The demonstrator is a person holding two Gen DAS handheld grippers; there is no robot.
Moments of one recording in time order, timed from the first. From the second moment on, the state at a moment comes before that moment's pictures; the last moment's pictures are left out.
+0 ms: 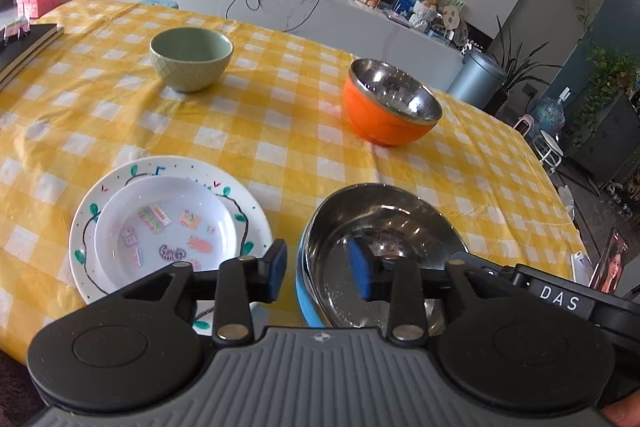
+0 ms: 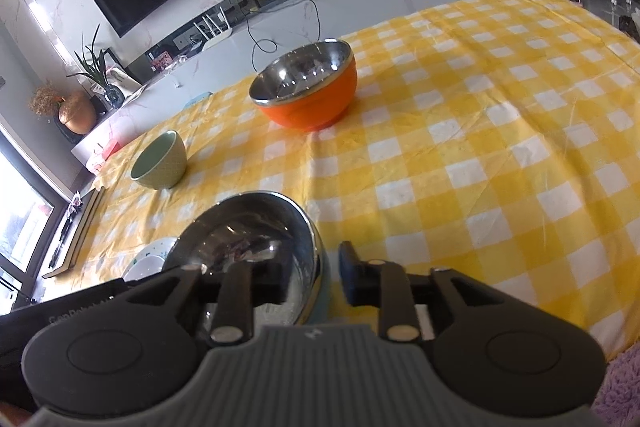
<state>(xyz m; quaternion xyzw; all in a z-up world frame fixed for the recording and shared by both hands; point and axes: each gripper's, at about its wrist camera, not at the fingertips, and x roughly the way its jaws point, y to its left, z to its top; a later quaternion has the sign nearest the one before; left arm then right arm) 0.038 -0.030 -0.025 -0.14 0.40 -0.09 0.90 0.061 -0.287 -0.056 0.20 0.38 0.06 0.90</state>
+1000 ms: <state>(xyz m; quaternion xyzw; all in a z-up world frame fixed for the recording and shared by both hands) 0.114 -0.050 0.011 -0.09 0.37 -0.12 0.92 0.141 -0.278 -0.030 0.13 0.38 0.04 0.92</state>
